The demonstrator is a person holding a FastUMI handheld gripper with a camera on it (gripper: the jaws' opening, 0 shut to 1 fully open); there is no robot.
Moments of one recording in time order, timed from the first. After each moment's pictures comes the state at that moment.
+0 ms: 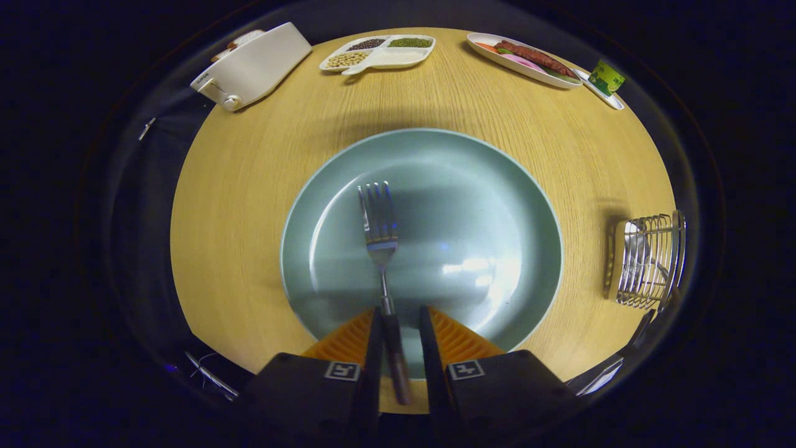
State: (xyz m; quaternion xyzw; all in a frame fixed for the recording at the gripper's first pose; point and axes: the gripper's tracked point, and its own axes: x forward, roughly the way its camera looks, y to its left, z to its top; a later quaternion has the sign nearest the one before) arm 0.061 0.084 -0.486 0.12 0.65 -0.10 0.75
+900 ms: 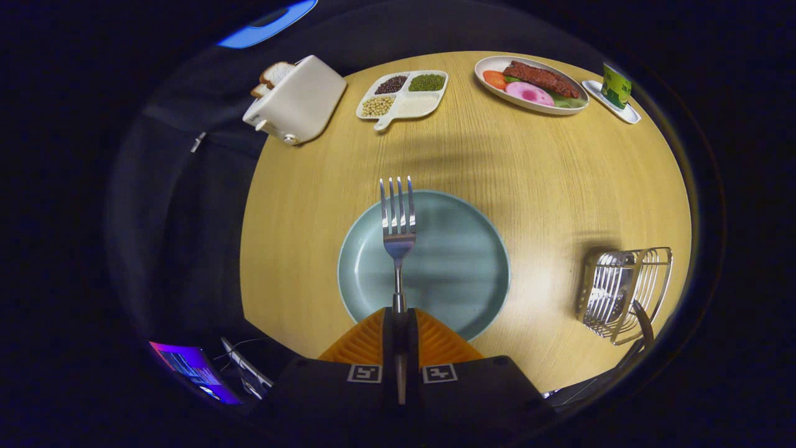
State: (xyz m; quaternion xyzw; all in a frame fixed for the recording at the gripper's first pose) arm 0.071 0.057 -0.379 0.21 0.60 0.02 0.77
